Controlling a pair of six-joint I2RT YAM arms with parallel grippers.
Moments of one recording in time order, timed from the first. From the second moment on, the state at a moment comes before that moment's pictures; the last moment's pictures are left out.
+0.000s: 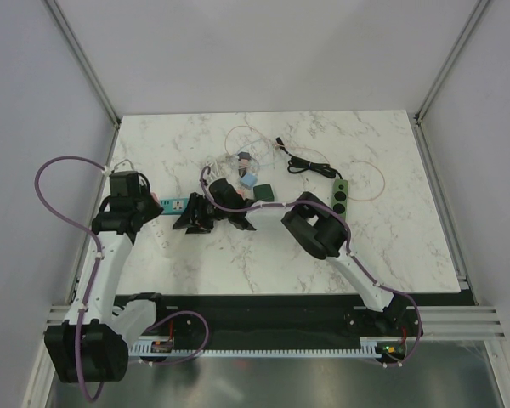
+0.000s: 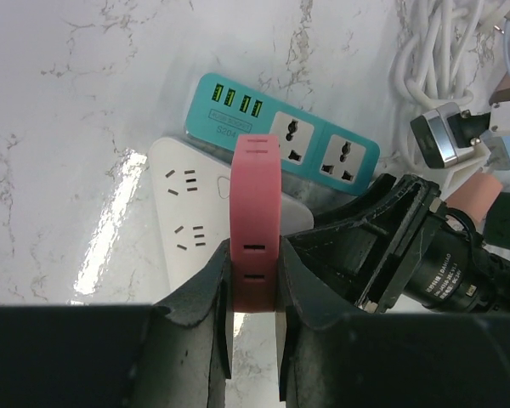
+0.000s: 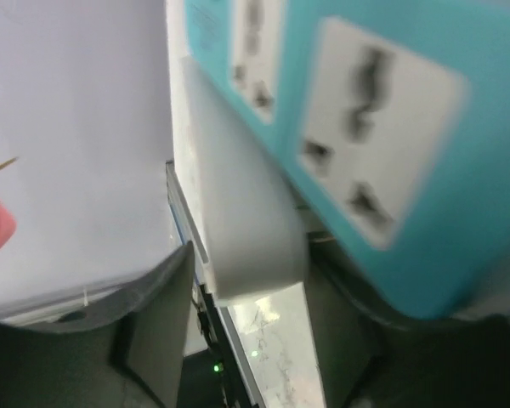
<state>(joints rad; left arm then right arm) 0.04 0.98 0.83 -0.60 -0.10 -0.43 0.93 2.50 1.71 0.35 -0.50 1.15</state>
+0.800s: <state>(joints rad) 0.00 0.99 0.82 -0.59 -0.05 -0.46 0.85 1.84 1.29 -0.05 -0.23 0.65</state>
